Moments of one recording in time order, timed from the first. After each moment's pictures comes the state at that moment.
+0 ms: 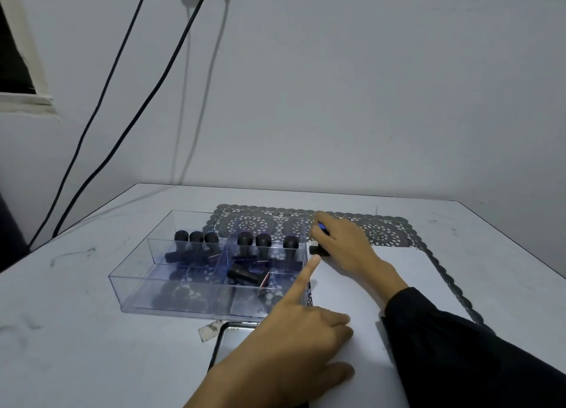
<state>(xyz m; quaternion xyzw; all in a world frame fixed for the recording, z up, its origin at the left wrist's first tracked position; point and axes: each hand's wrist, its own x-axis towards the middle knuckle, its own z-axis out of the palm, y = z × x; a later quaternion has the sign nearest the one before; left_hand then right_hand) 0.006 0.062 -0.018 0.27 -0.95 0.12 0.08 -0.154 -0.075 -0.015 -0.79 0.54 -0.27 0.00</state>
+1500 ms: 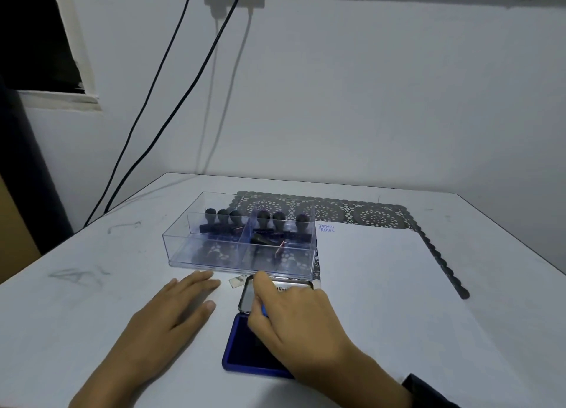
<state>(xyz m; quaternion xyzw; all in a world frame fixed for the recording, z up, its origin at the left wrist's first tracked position) 0.166 0.130 -0.065 0.63 -0.72 -0.16 0.25 -0.056 0.142 -0.007 -0.87 0.44 -0.20 -0.05</state>
